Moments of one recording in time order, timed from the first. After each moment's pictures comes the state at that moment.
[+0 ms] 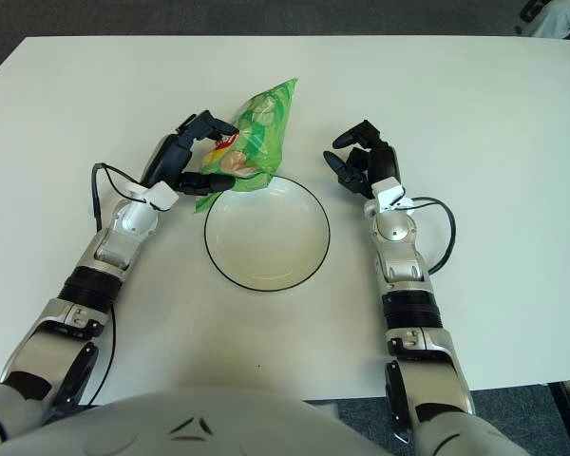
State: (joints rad) left arm -0.45 0.21 -0.17 0.38 0.44 -0.65 0.18; right arm -0.31 -0.25 -0.04 0.29 -0.06 -0.26 -0.08
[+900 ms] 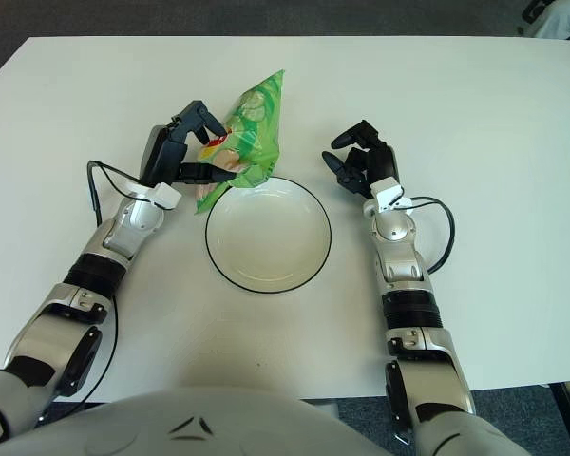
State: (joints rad) left arm -0.51 0.21 -0.18 0.48 0.61 -0.76 0.47; right arm -0.31 -0.25 -0.04 0.29 -0.06 -0.26 -0.08
